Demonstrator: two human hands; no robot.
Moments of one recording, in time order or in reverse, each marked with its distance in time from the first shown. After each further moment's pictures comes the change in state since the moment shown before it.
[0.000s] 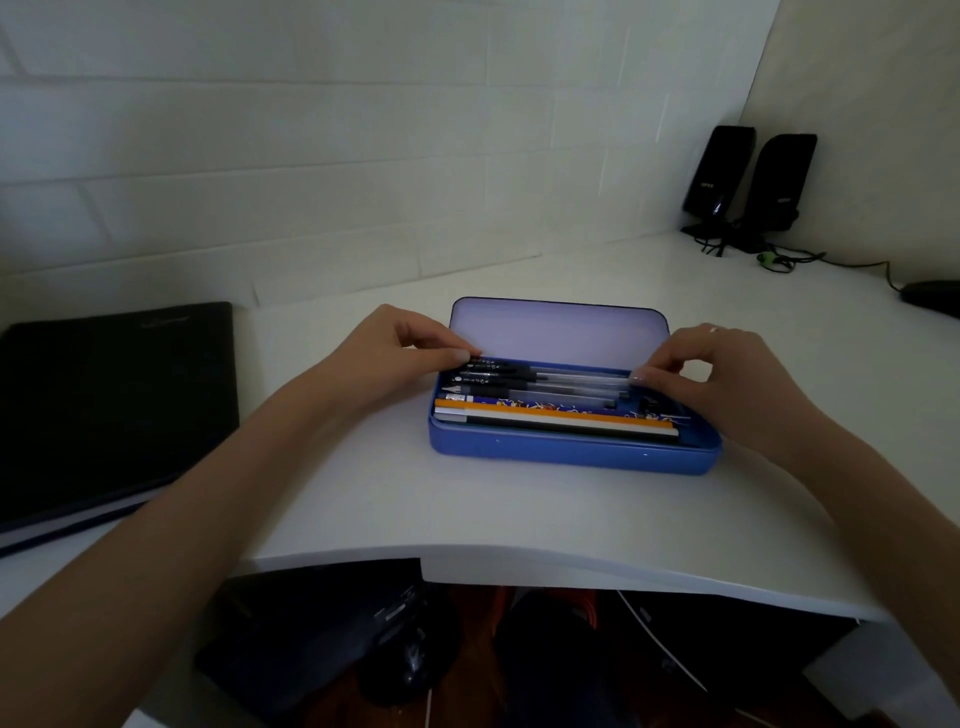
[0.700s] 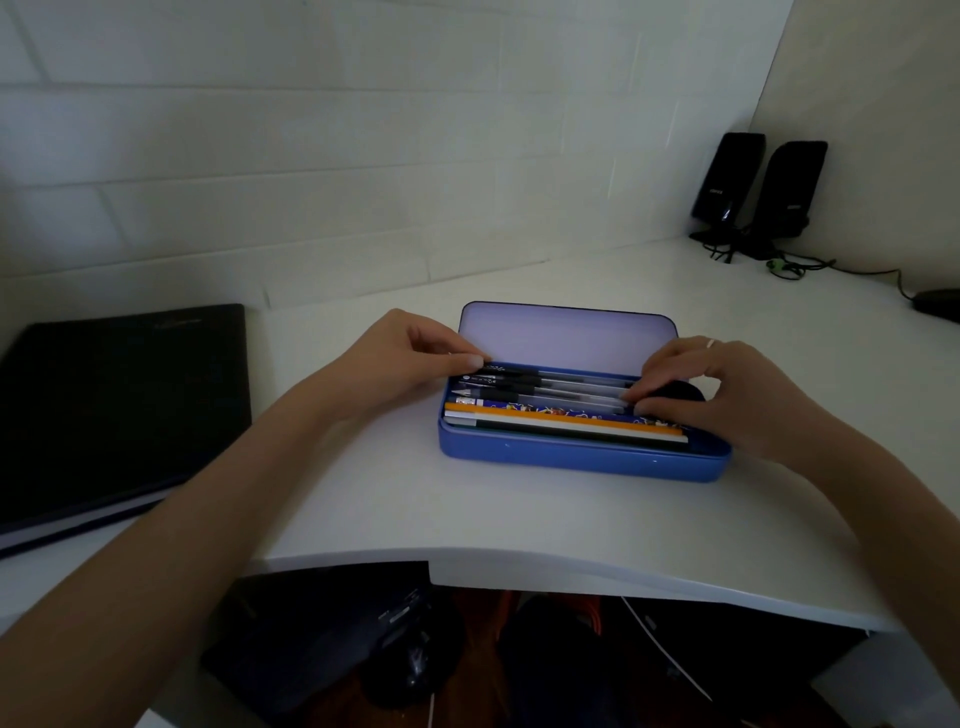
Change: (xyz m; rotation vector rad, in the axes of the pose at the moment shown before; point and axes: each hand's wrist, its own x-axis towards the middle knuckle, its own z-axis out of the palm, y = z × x) left_hand 0.001 0.000 -0.001 -0.035 -0.031 -0.025; right_hand 0.000 -0.003 -0.003 0.125 -0.141 -0.083
